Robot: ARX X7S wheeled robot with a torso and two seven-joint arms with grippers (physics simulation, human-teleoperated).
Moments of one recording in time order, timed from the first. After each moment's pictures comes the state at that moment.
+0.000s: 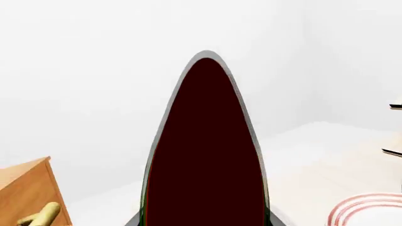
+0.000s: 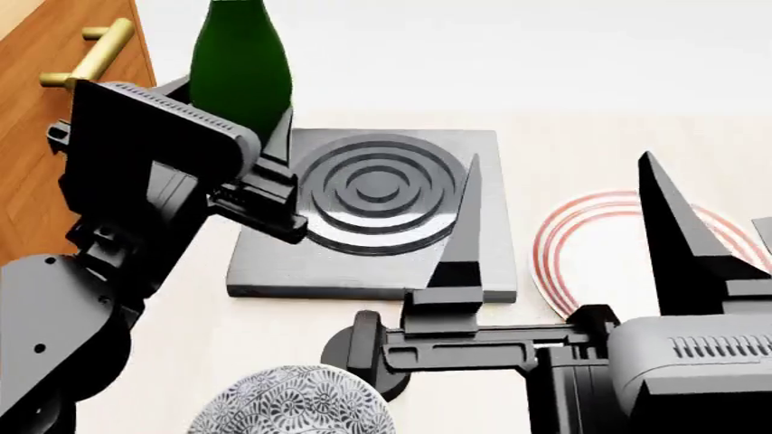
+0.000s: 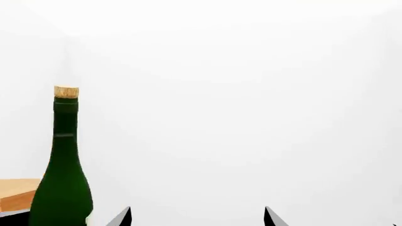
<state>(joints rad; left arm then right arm) -0.90 -0.25 0.50 0.14 -0.41 -0.66 -0.21 0.36 0.39 -0.11 -0.91 0.54 0.63 0.45</state>
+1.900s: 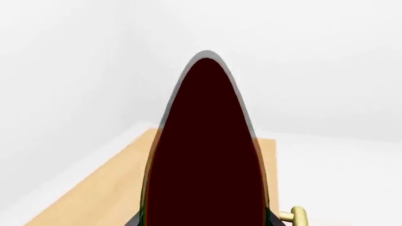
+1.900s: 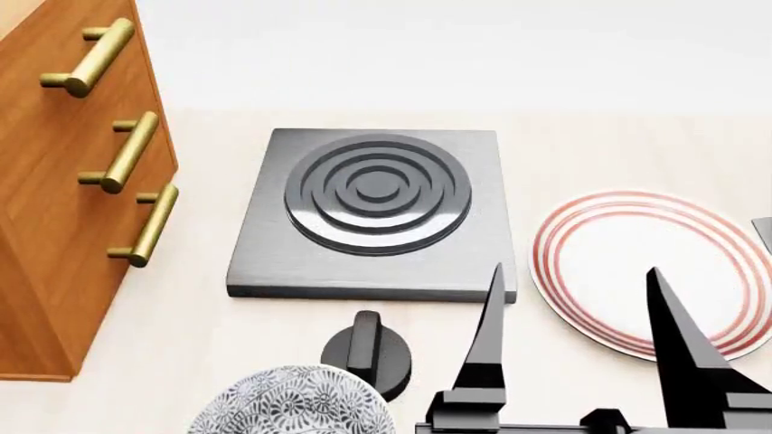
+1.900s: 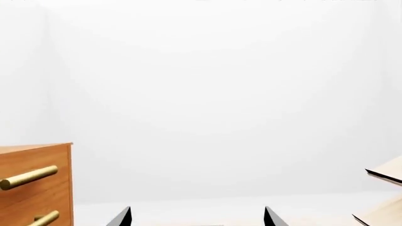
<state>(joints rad) -1.43 -0.46 0.19 -0.33 -0.45 -1.05 -0.27 0.07 0.43 -0.12 -0.86 0.48 0.40 0.44</state>
